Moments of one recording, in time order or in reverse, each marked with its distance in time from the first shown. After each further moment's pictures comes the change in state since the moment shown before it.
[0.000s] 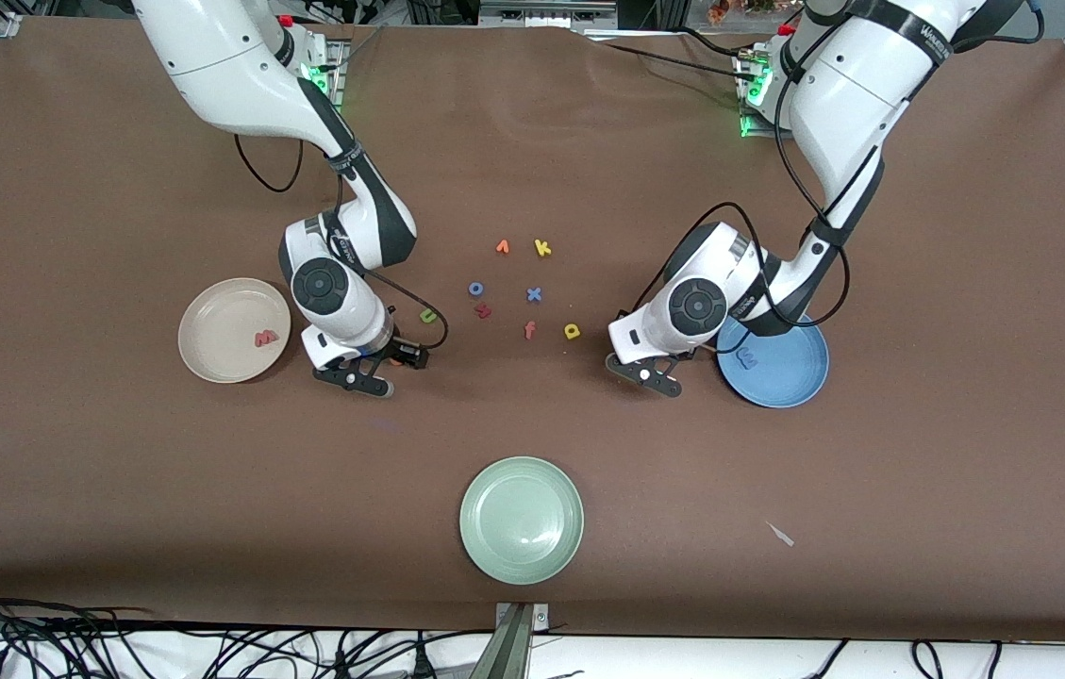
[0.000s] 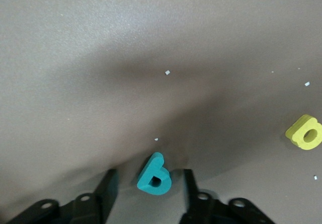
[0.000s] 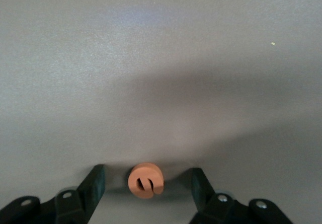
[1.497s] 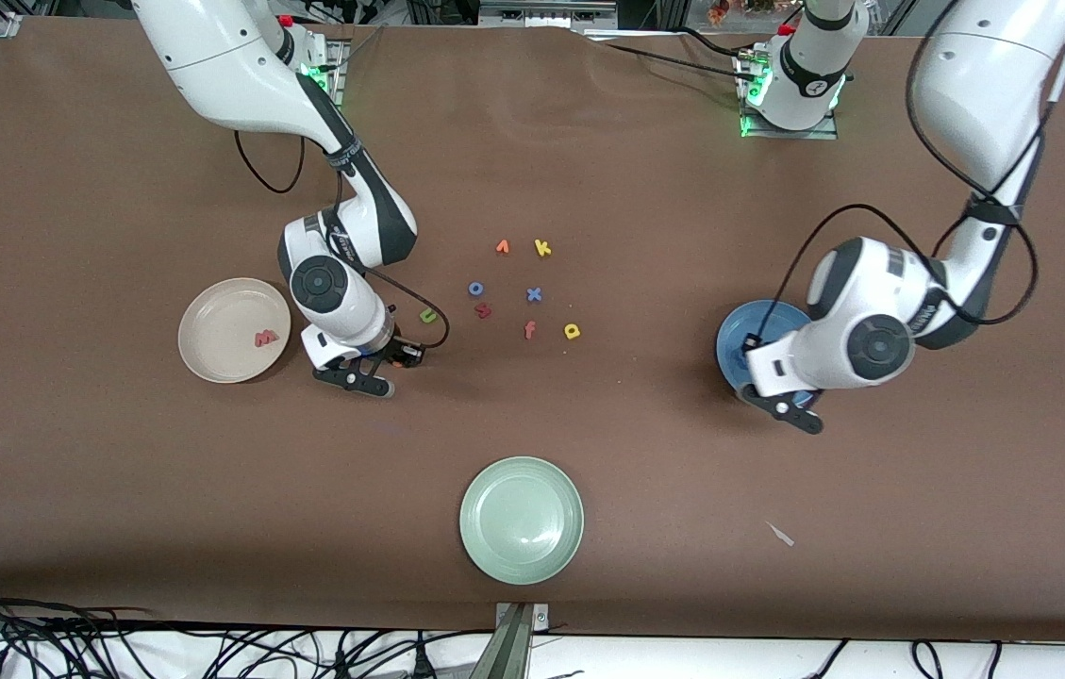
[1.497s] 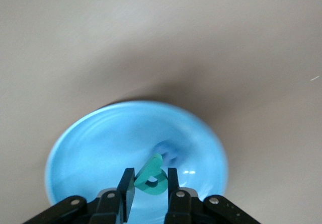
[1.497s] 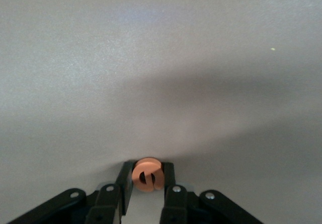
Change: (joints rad) left arm 0.310 -0.131 0.013 0.012 0.006 -0.227 0.361; right arm 0.000 -0.013 -0.001 0.026 0.002 -0.048 -0.001
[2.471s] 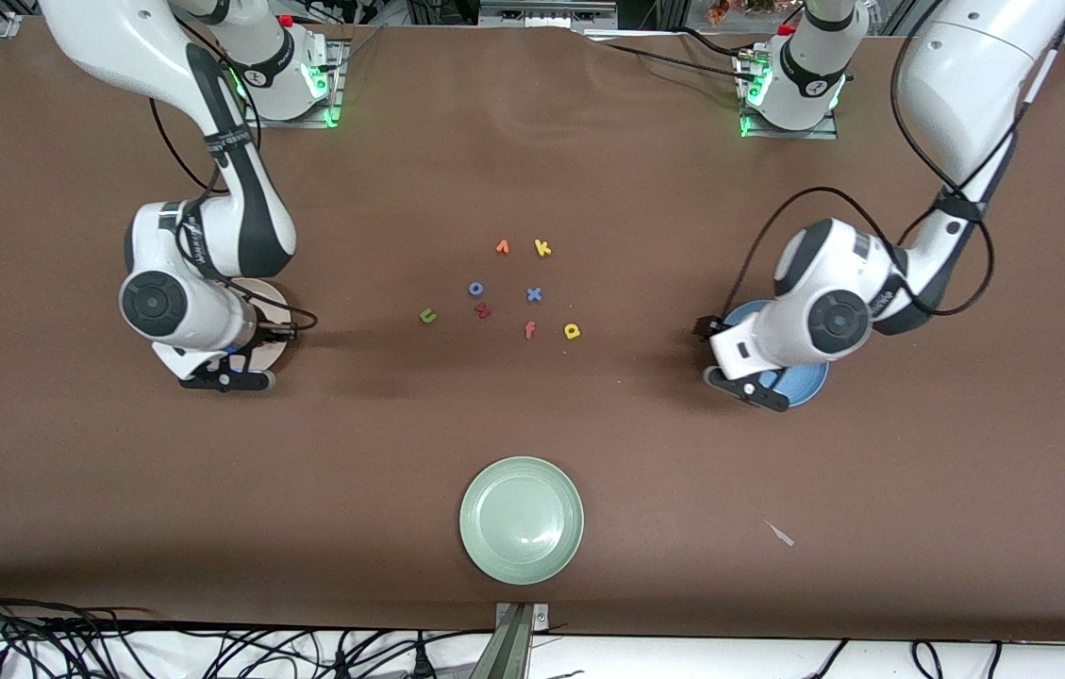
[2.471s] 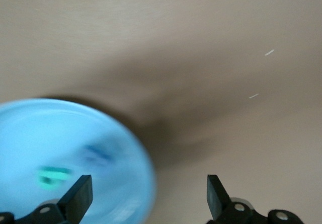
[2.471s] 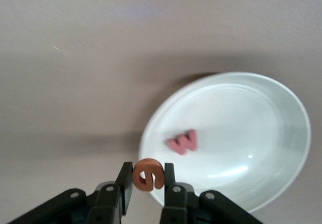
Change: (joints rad) left arm -0.003 -0.018 -0.185 -0.075 0.000 0.077 -0.383; right arm -0.034 -0.210 -0.278 -0.125 0.000 -0.309 -0.563
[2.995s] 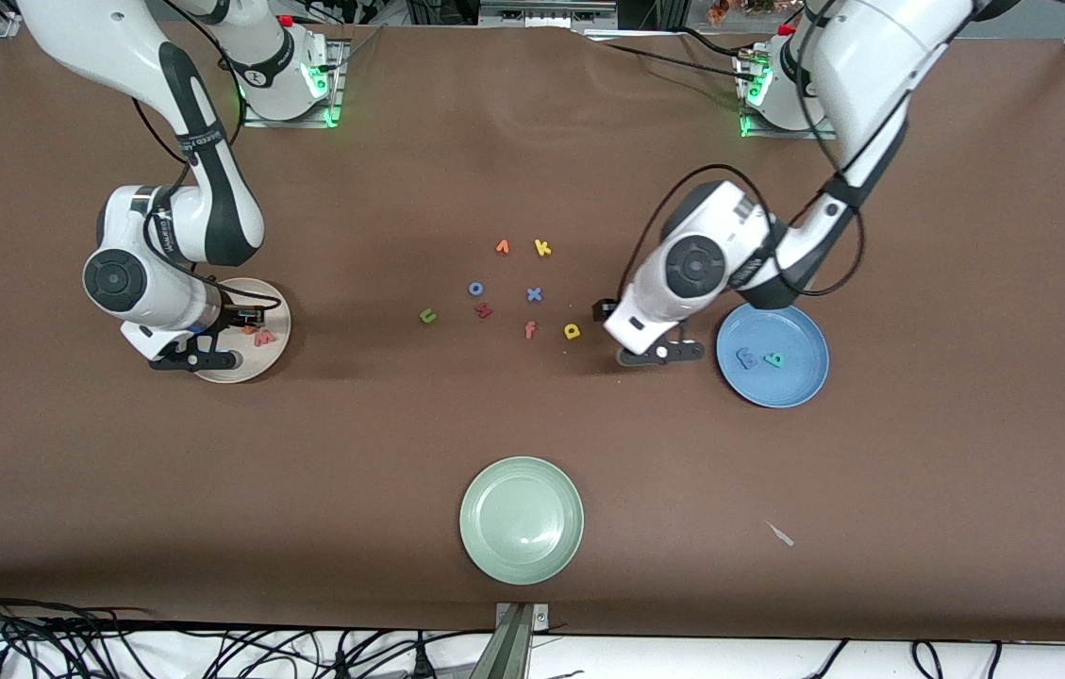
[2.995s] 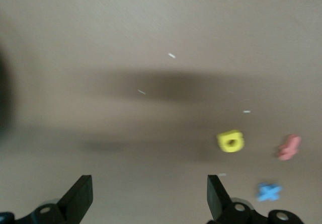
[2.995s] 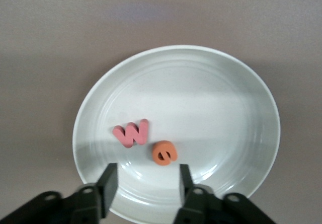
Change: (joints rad) left arm -0.253 0.073 -0.008 0.084 0.000 0.030 -0.703; right arm -0.011 -0.027 -0.054 -0.126 0.001 0.112 -0.097
